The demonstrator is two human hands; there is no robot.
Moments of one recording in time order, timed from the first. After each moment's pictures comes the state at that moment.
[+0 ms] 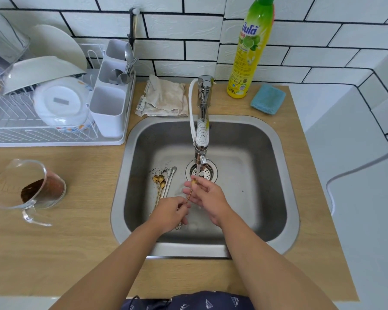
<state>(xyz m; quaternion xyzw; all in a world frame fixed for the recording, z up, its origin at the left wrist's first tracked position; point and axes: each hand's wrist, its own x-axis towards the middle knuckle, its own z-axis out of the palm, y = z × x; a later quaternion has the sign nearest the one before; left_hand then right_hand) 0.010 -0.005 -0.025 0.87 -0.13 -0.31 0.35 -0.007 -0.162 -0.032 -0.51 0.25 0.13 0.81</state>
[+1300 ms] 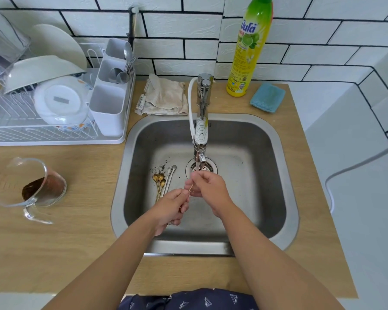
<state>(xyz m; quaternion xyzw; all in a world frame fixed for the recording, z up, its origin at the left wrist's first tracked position) 0.010 -0.010 0.000 0.67 0.07 -0.43 0.60 0.003 -0.165 -0.010 -0.61 0.23 0.10 0.75</state>
